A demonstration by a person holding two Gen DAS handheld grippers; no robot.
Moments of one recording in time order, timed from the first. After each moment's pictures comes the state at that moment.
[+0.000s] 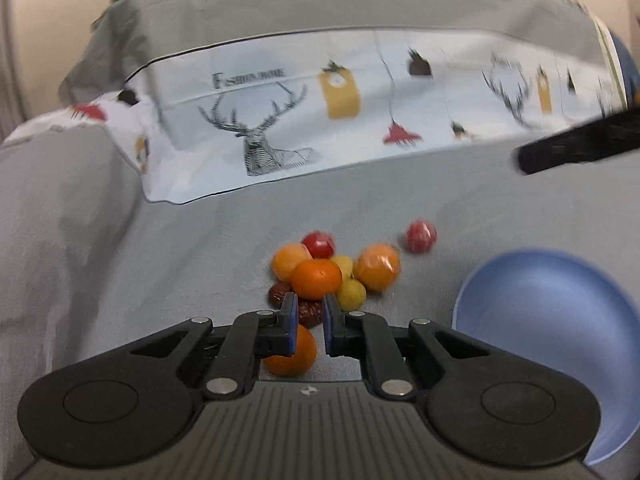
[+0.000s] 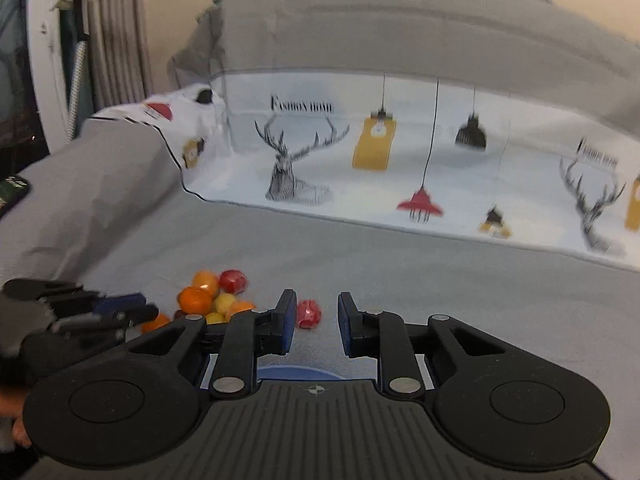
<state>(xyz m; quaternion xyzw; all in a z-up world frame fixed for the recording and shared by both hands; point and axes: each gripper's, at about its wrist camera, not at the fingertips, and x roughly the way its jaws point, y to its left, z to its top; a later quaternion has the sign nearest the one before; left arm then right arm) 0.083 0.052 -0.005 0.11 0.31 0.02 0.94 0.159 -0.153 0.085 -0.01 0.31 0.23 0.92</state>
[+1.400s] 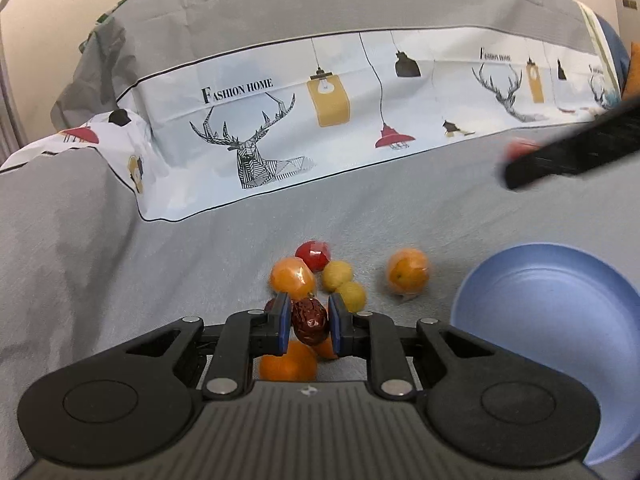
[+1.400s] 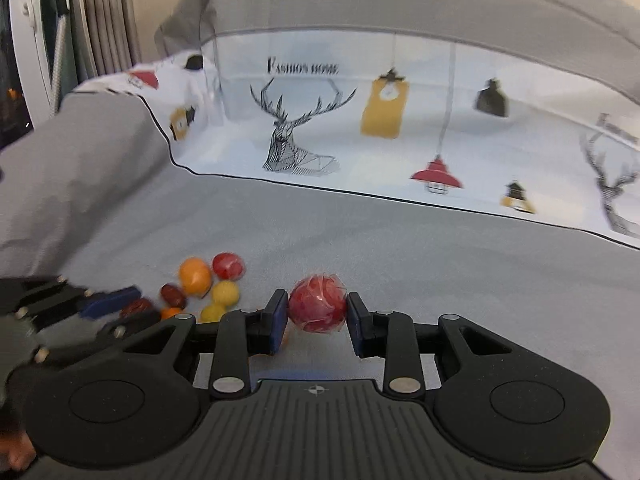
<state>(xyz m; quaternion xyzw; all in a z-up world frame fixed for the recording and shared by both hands) 0.076 0.050 -0.006 0.11 0.30 0.01 0.95 0.175 -0.128 0.070 -0.02 0.35 0.22 0.91</state>
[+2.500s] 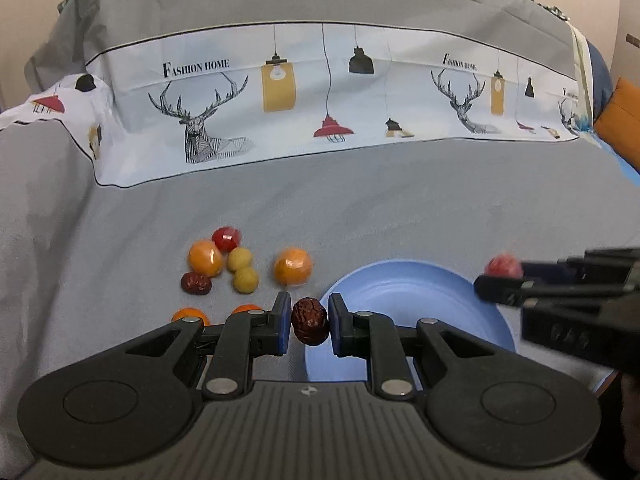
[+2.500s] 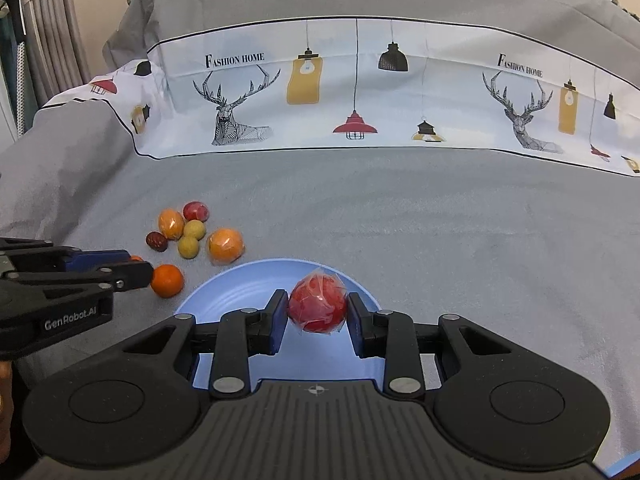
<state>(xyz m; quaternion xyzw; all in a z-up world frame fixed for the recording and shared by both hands) 0.053 -0.003 0.049 0.03 0.38 -0.03 0.92 0.082 -0.173 0.073 0.03 0.38 0.13 0.92</state>
